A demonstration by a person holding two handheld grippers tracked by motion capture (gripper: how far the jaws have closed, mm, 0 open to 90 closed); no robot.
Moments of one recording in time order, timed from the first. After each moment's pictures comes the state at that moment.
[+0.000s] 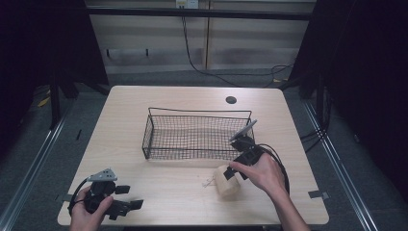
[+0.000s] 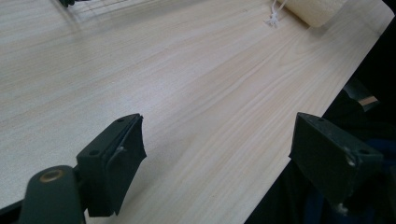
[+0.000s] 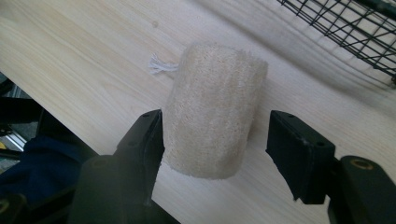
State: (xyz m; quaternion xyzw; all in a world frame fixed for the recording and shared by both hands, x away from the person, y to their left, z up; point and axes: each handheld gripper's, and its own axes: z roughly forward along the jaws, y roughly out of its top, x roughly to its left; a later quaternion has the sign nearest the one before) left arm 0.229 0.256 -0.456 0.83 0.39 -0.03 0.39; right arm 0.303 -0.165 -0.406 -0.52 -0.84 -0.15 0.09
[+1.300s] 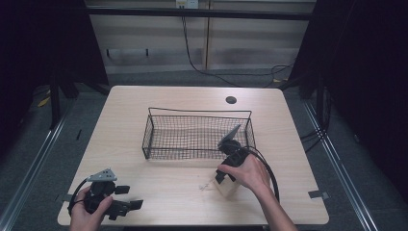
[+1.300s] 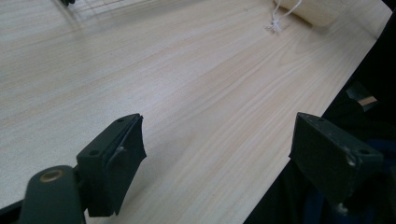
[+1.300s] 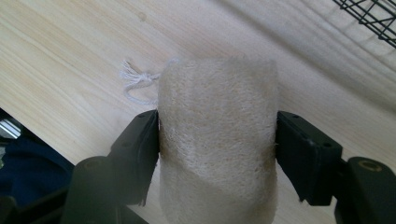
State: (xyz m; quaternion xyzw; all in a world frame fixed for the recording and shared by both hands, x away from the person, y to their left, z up) left arm 0.228 0.257 -0.456 0.83 0.39 -0.03 0.39; right arm 0.319 -0.136 -0.440 -0.52 -0.84 -0.09 0.11
